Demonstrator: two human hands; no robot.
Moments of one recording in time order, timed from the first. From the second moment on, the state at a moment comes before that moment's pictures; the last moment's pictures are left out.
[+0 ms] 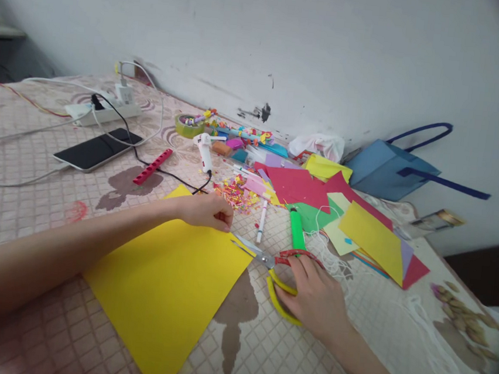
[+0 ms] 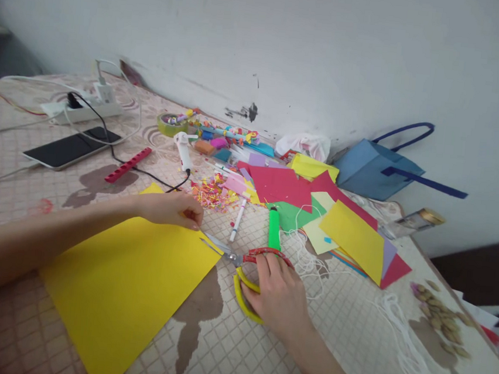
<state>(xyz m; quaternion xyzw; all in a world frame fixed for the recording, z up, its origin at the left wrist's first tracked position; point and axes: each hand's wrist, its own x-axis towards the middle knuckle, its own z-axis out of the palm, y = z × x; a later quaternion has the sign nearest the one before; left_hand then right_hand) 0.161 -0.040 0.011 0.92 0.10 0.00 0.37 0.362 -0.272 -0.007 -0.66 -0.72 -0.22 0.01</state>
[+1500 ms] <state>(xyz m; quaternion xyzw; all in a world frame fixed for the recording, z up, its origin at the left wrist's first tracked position) 0.158 -0.038 0.014 0.85 0.09 -0.04 0.51 0.360 -0.275 -0.003 -0.64 -0.72 -0.27 -0.01</state>
